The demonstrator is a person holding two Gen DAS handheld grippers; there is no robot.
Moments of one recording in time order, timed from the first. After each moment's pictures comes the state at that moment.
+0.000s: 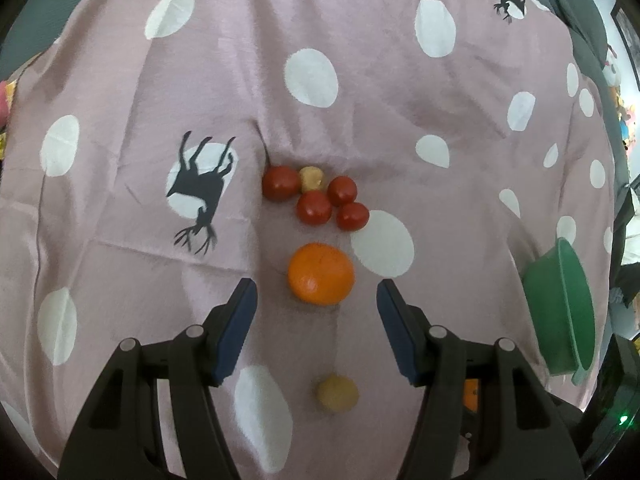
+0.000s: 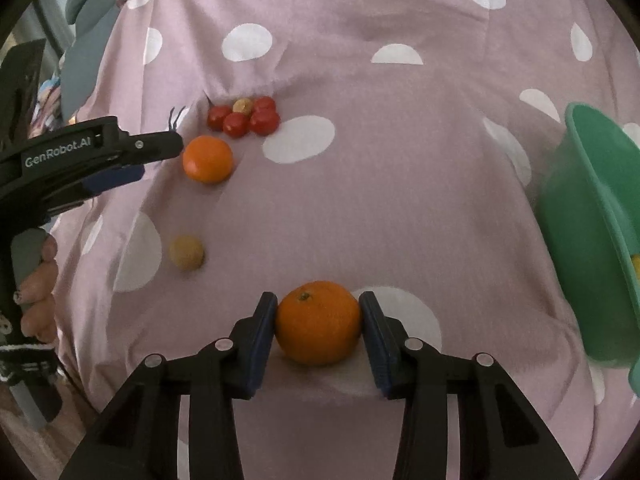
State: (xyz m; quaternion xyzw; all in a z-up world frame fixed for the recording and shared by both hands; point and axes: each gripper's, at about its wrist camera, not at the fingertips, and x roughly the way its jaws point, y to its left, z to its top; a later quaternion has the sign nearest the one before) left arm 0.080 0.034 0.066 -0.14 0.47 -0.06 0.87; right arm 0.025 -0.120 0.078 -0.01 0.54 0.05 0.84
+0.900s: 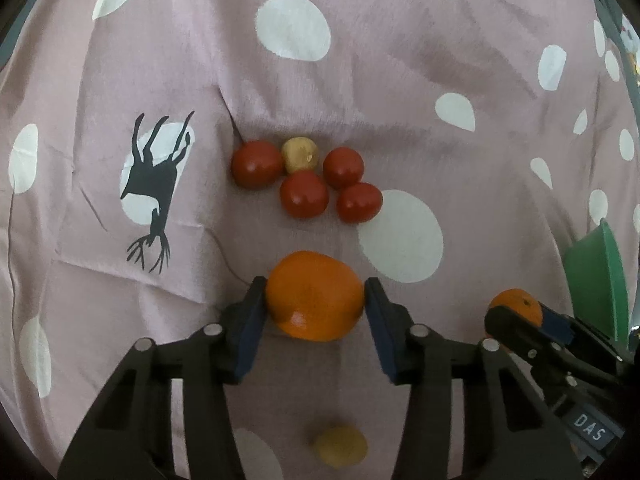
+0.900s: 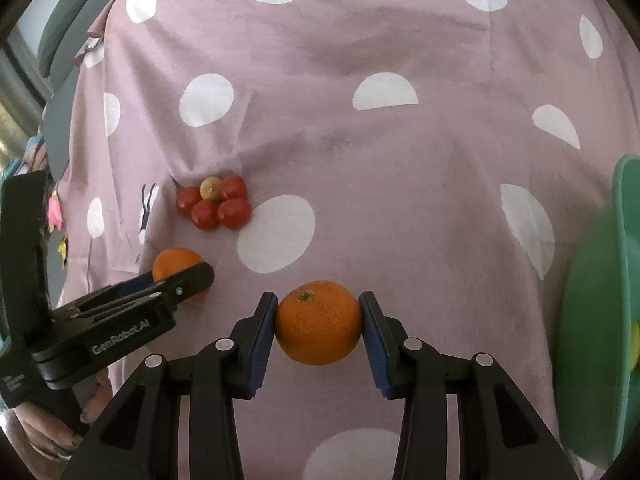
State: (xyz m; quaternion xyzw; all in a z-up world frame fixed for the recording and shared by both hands) left arm 0.116 0.010 0.025 -0.09 0.52 -0.05 0.85; right arm 0.098 -0.135 0.079 0.03 0.53 0.03 0.85
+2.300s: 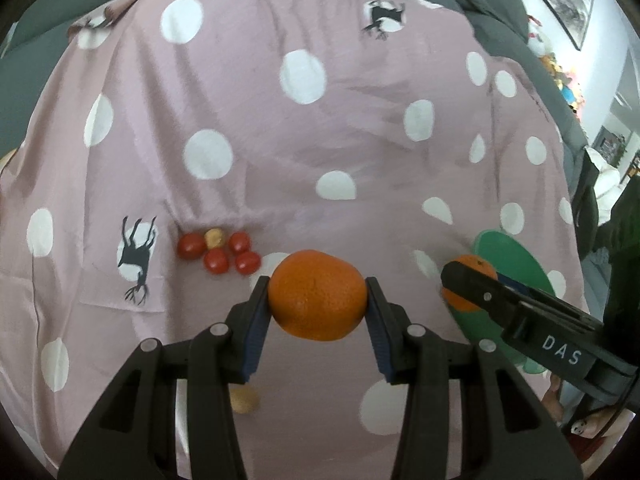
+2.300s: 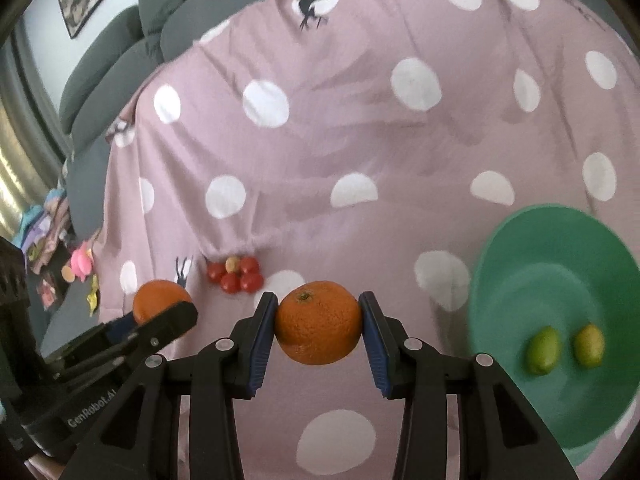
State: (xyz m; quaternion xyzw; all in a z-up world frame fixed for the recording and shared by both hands) left arm 0.045 -0.044 0.132 -0.08 0.38 -0.14 0.91; right arm 0.048 -0.165 0.174 0.06 0.40 0.01 0.91
